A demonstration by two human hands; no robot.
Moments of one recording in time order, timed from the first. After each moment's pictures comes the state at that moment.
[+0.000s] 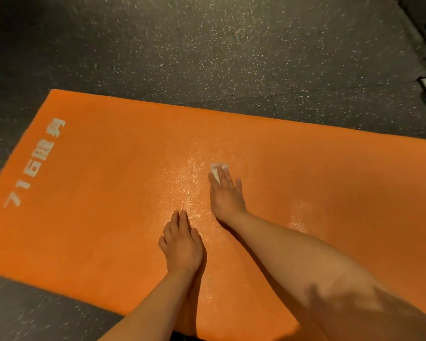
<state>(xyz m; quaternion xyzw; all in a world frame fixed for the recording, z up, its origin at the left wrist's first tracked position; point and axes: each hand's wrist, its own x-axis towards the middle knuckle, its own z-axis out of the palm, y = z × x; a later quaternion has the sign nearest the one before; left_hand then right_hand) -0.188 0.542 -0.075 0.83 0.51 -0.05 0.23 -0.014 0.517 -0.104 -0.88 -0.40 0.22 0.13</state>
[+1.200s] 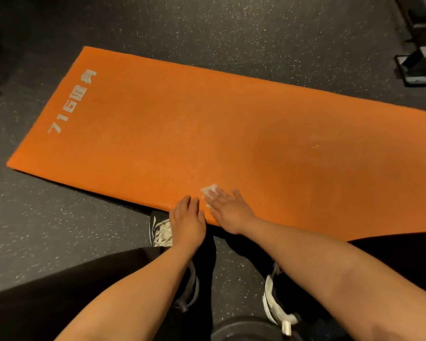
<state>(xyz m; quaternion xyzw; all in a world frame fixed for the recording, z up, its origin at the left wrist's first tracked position) -0.320 0.409 -0.033 0.86 0.45 -0.07 0.23 -0.176 0.325 -0.028 -0.77 -0.54 0.34 0.02</state>
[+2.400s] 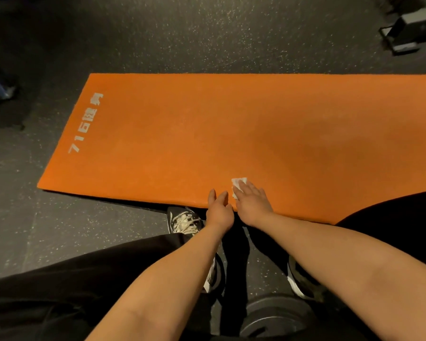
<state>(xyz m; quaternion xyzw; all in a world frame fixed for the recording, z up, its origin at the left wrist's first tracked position) -0.296 0.376 -0.008 0.74 0.45 -0.11 0.49 -0.200 0.287 -0.012 -0.86 -0.38 0.34 0.07</state>
